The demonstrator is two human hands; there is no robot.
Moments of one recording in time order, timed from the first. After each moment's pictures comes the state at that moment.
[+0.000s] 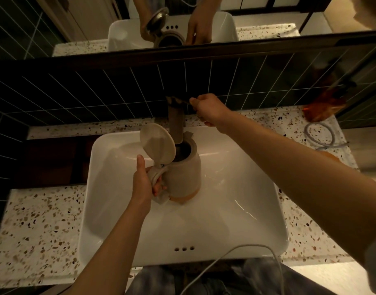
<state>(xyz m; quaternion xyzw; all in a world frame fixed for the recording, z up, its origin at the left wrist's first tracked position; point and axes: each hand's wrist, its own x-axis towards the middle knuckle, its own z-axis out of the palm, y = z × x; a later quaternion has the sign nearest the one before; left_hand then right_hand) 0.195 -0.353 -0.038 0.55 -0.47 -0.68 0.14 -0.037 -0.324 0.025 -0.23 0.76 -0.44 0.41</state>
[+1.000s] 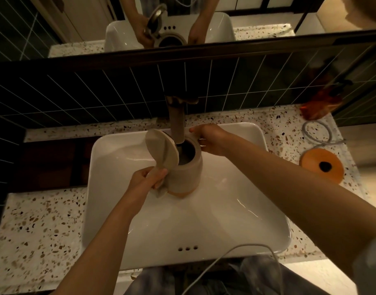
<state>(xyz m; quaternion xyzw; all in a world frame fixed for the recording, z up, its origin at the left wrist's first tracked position) 0.221 -0.381 -0.055 0.40 -0.60 -0.69 0.06 -0.008 -0.308 -0.023 0.00 0.67 -0.50 0.55</state>
